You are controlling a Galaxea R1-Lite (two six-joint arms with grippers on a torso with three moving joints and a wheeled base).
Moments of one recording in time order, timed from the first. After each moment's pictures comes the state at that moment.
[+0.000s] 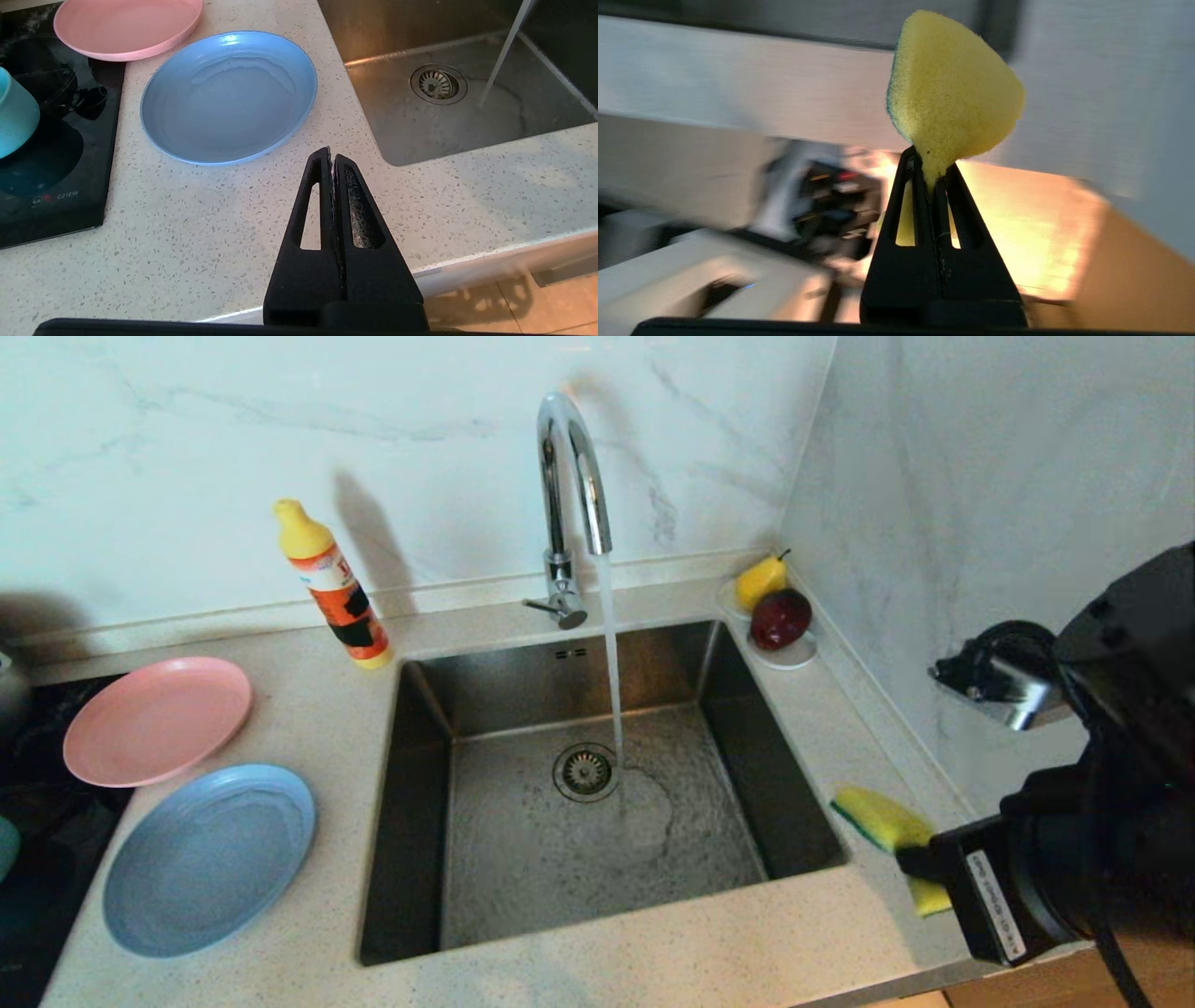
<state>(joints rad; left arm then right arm) 0.01 0.00 0.00 -0.02 -0.02 0.11 0.93 1.42 -1.30 0.75 -0.42 0.49</state>
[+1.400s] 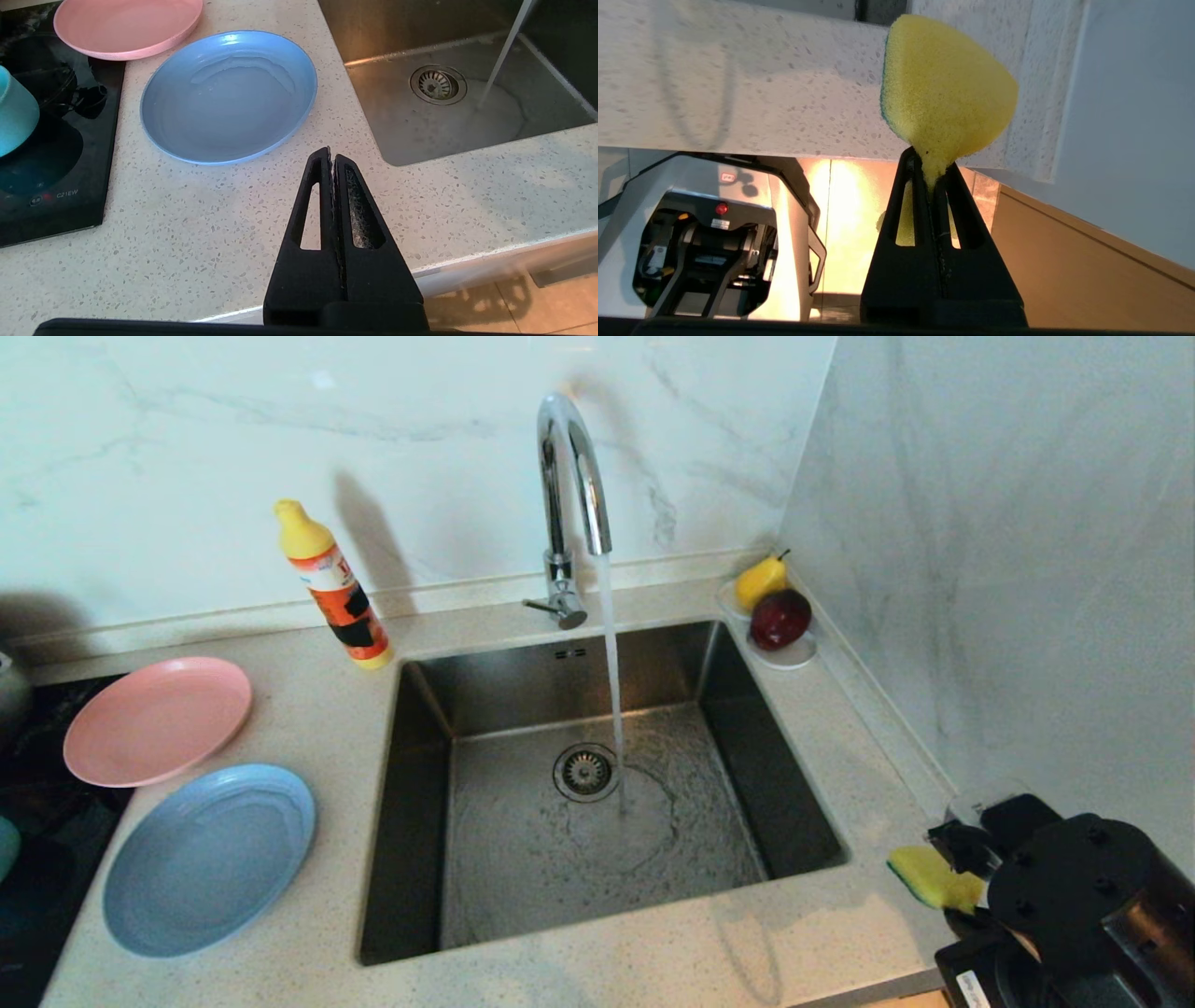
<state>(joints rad) 0.01 0.00 0.00 -0.01 -0.02 0.11 0.91 1.38 -0.75 0.29 -0.73 0.37</state>
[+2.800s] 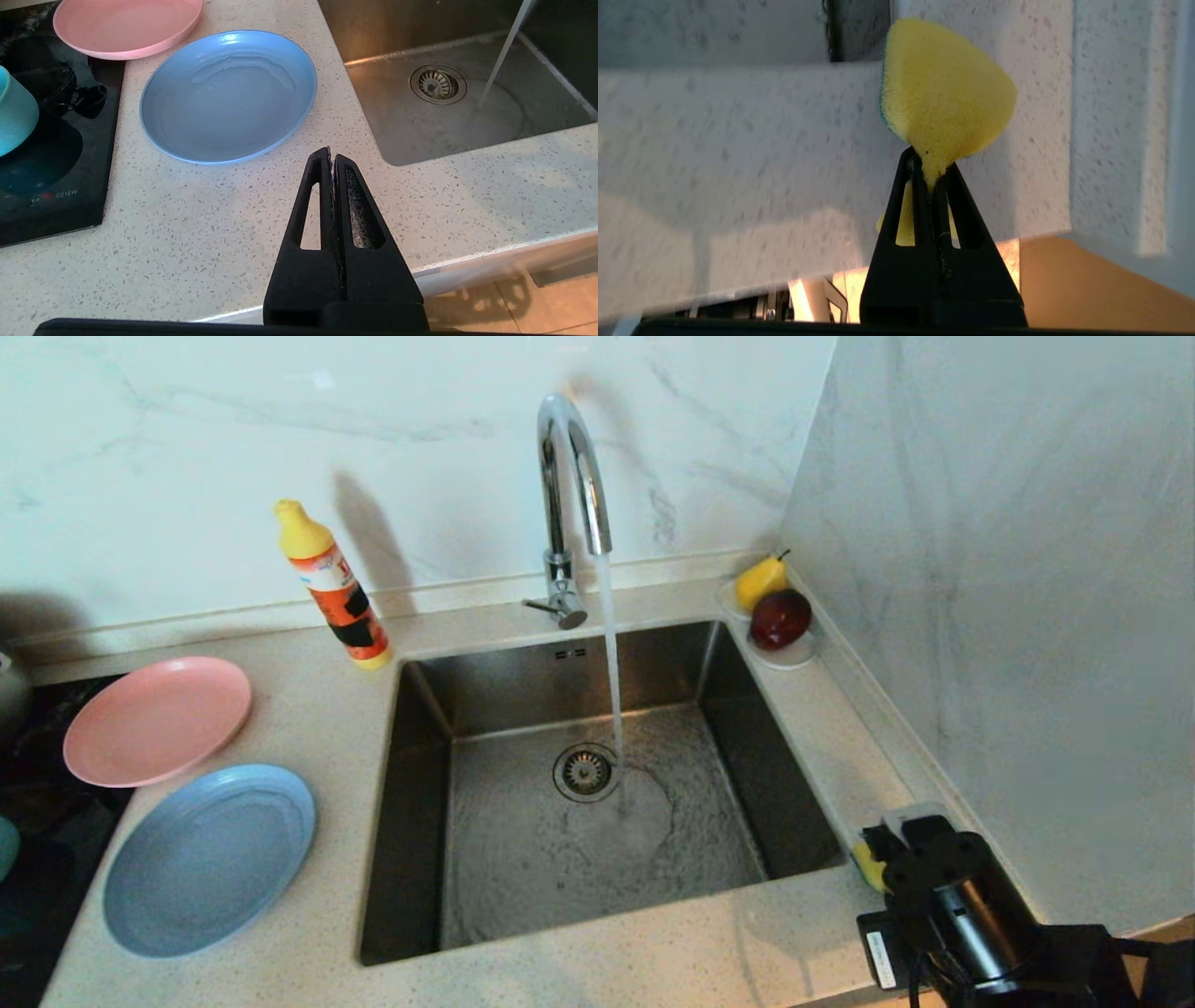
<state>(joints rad) 0.01 0.00 0.00 -0.01 -0.02 0.11 0.71 1.68 -0.49 -0.43 -0.71 0.30</state>
